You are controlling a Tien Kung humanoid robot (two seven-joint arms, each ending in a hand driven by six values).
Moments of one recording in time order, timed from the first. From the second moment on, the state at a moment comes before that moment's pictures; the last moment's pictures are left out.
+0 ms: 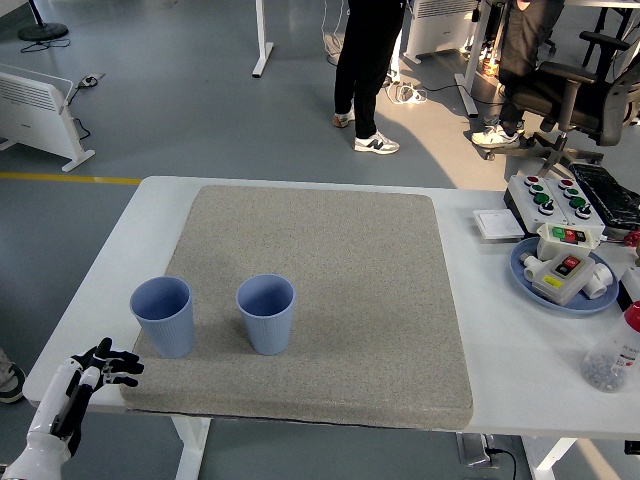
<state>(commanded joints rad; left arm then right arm) 0.18 0.34 -1.21 -1.53 1.10 0.24 -0.38 0.07 -0.10 1.17 0.18 -1.21 -0.20 -0.31</state>
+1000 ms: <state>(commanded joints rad) 0.18 0.33 -1.27 -1.48 0.72 0.32 -0.45 0.05 -0.11 1.18 0.18 -1.25 -0.20 -0.32</state>
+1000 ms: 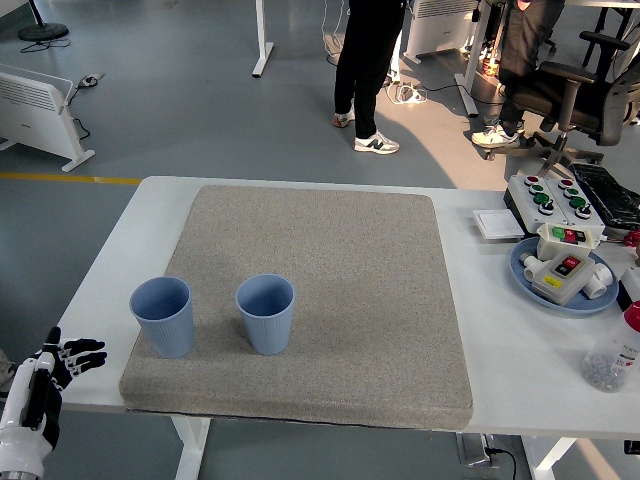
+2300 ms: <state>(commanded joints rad) 0.02 0.36 -1.10 -1.37 1.05 0.23 -0.39 0.07 -0.10 1.16 0.18 -1.27 -0.19 -0.31</state>
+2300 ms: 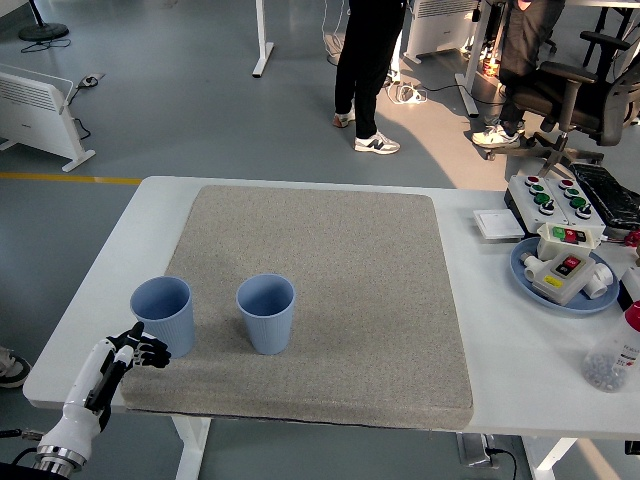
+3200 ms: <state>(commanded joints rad) -0.15 0.35 -0.99 -1.21 1.01 0.23 -0.40 0.07 -0.10 1.15 0.18 -1.29 -0.18 -0.31</state>
